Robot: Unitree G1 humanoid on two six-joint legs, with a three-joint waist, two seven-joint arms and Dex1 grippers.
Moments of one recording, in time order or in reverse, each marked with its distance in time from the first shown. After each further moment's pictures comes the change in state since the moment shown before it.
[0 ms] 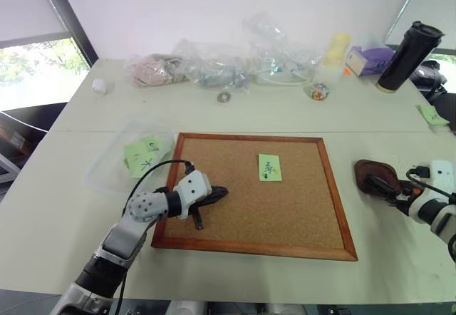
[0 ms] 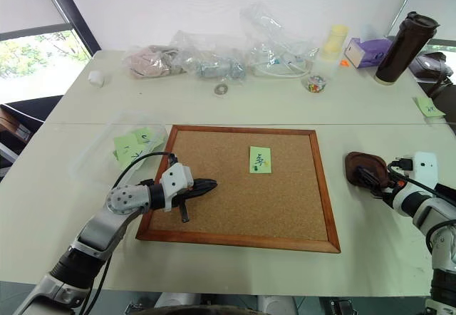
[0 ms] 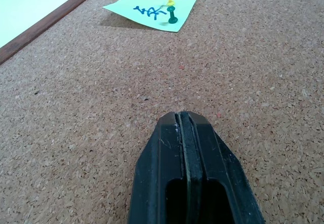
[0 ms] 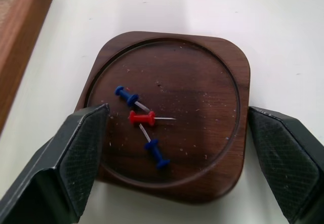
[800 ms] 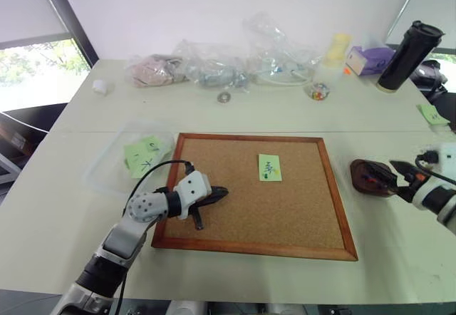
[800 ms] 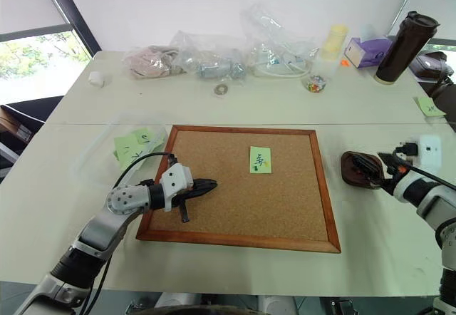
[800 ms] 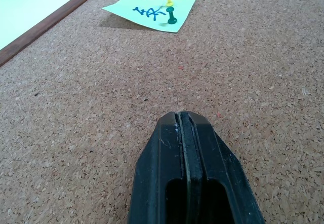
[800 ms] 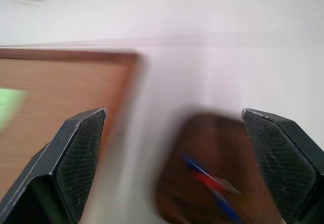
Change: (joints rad) left arm 0.005 -0.002 0.003 0.016 0.001 -0.022 -0.005; right arm -0.011 -0.082 -0.005 -0.297 0.154 0.054 0.106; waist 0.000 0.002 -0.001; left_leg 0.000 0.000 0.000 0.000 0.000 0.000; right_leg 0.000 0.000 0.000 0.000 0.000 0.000
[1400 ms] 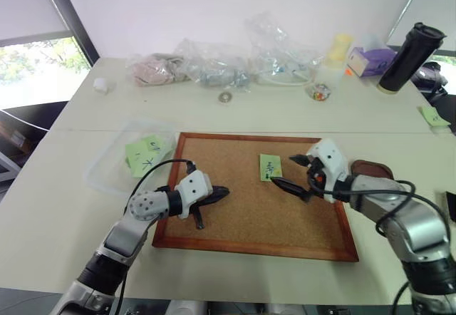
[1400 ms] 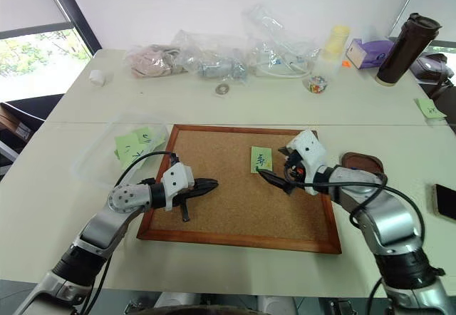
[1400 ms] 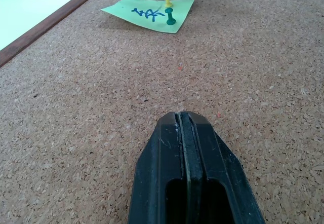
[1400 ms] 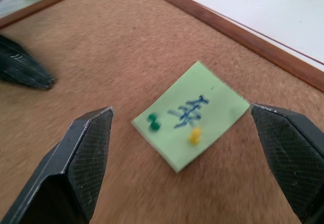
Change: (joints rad) left arm -0.018 -0.005 -0.006 0.009 0.005 -0.001 -0.008; right arm -0.201 0.137 0.609 -0.013 -0.254 -0.170 0.003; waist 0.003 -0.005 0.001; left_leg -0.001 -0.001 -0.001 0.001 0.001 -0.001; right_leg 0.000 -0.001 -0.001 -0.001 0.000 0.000
